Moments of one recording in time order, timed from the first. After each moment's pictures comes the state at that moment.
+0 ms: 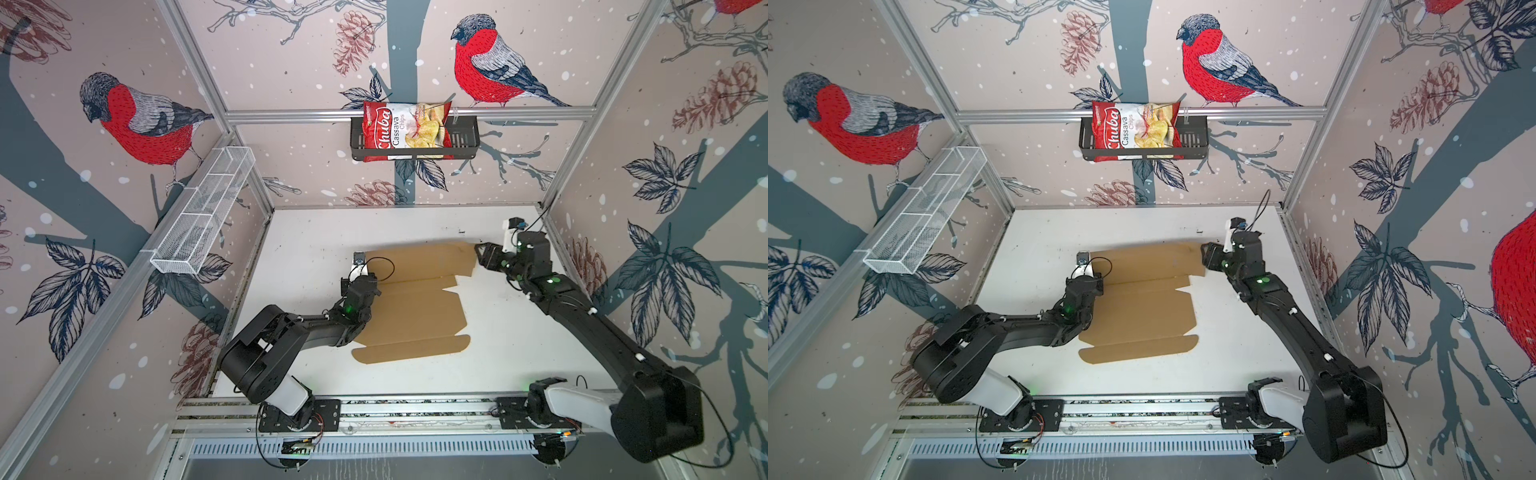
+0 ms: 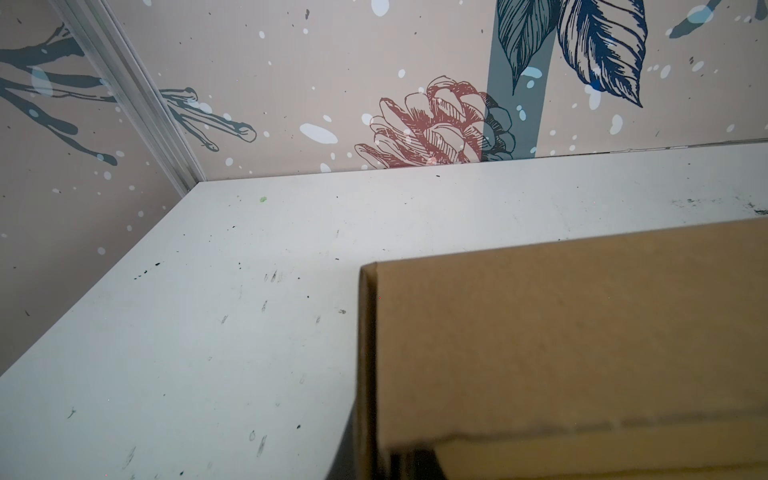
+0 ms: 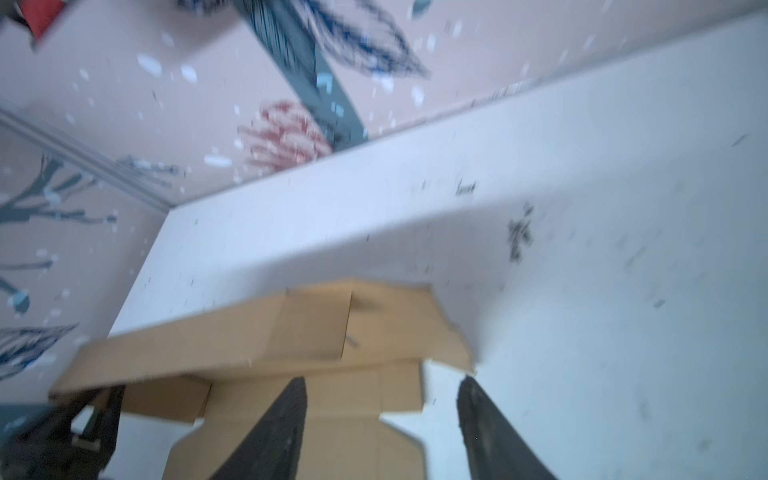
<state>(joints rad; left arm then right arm) -0.64 1.55 0.52 0.70 -0.70 -0.11 0.25 1.21 0.94 -0.20 -0.12 0.36</state>
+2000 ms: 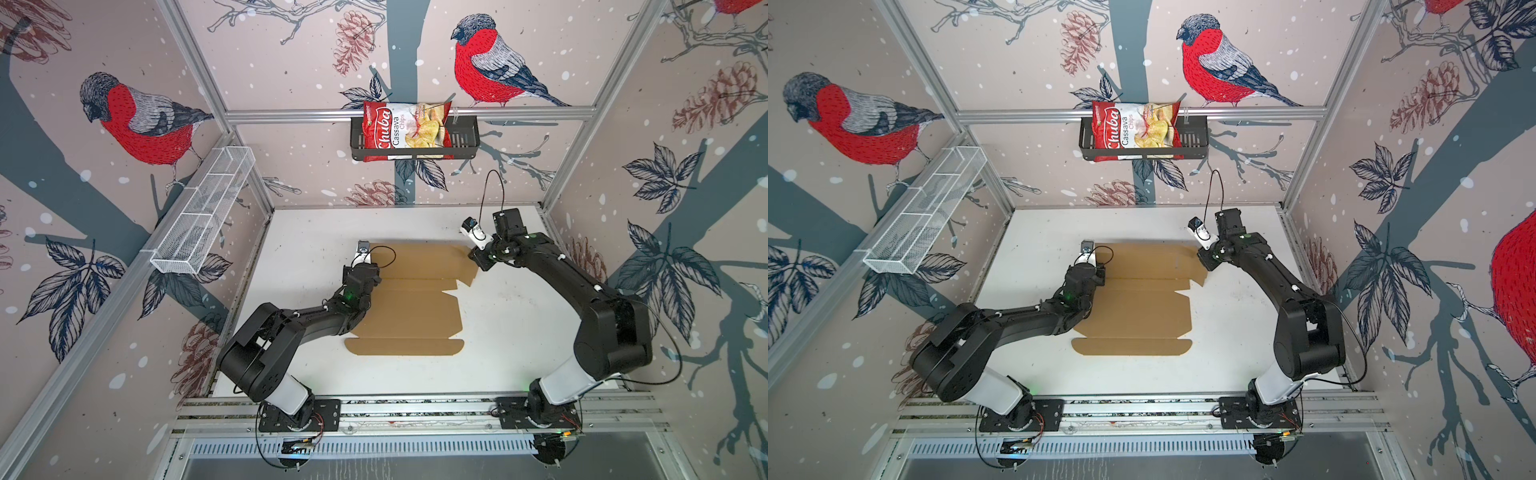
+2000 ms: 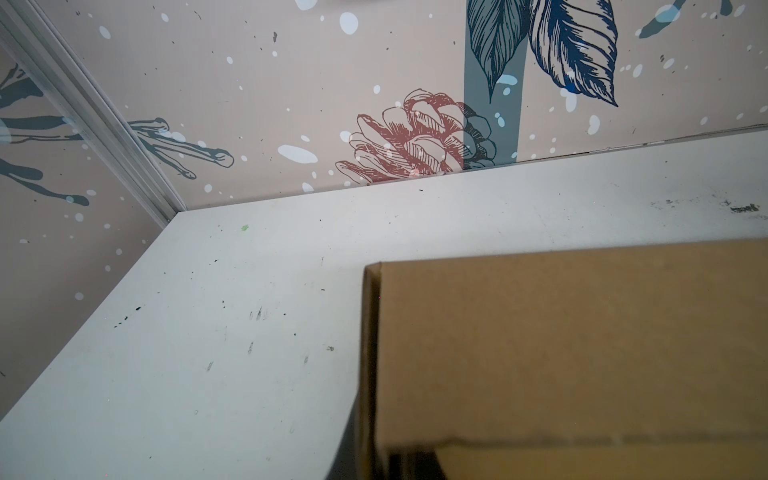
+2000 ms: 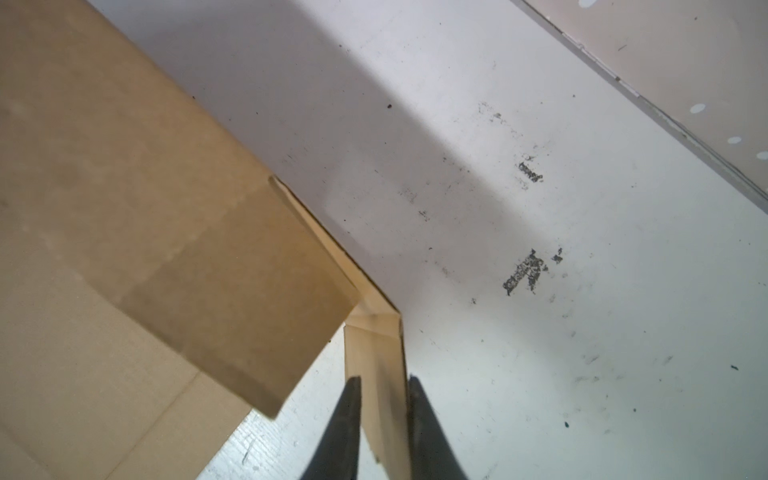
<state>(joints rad) -0.60 1.55 0.63 0.60 -0.61 -0.04 0.28 1.59 1.24 -0.60 -0.24 -0.50</state>
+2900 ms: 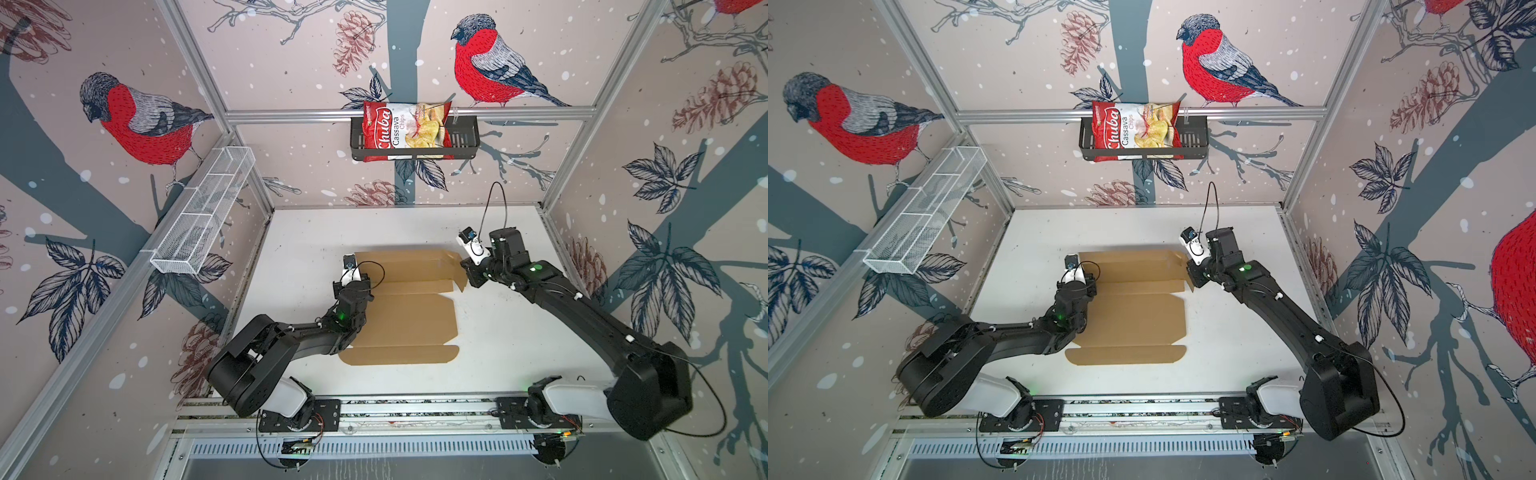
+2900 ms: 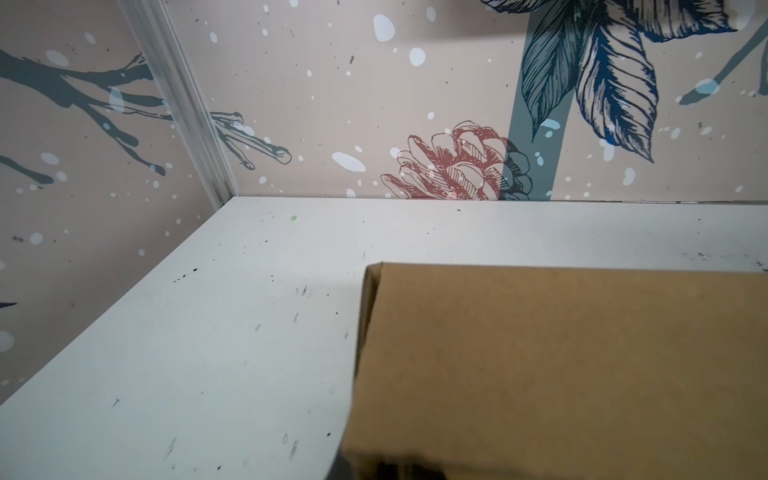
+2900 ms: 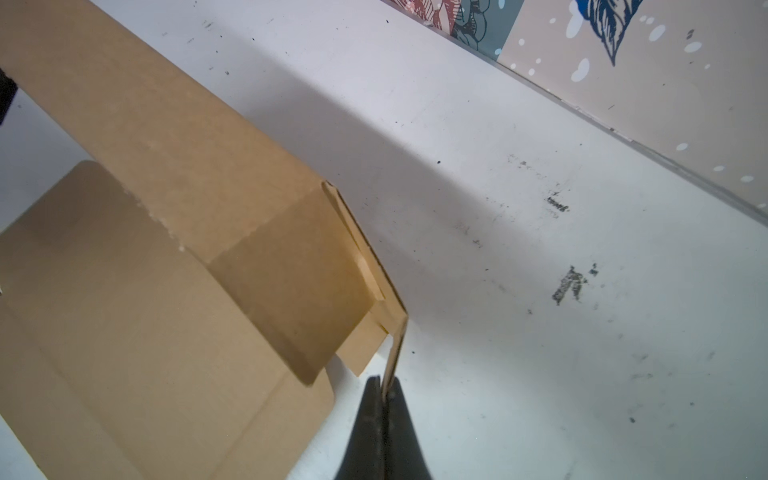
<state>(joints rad) -0.65 1.47 0.43 0.81 -0.77 -0.11 0.49 1.30 1.00 -0.45 -0.16 -0.23</state>
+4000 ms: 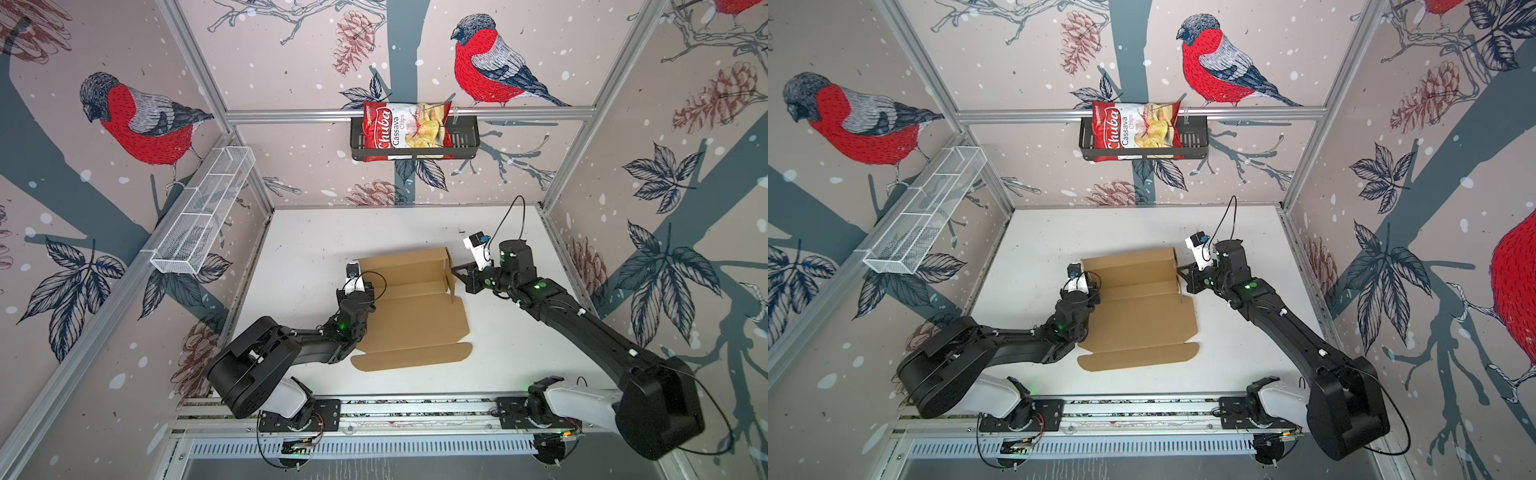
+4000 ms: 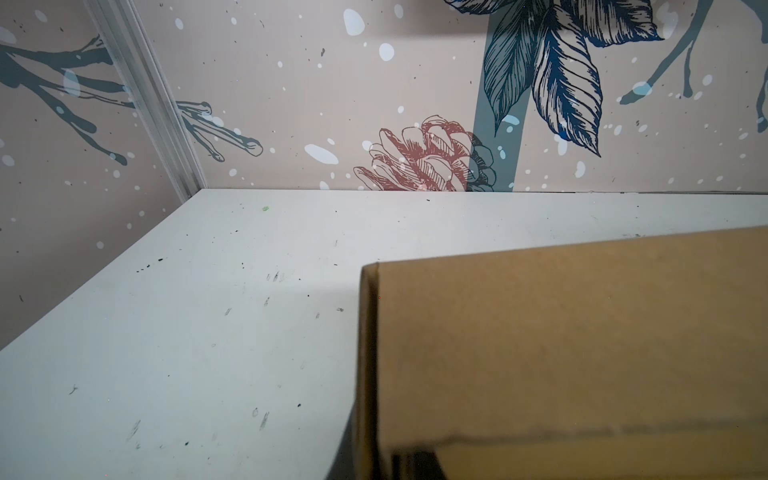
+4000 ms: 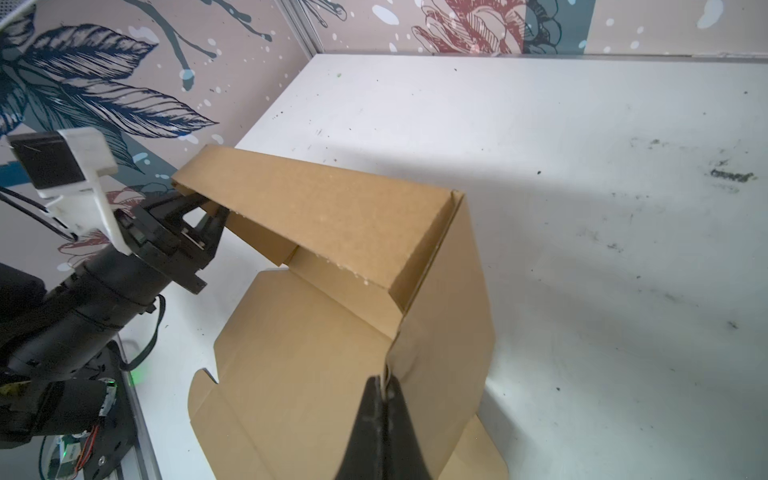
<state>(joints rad) -0.70 1.47 0.36 0.88 -0.74 -0.14 0.43 1.22 0.81 -0.19 -0.49 0.10</state>
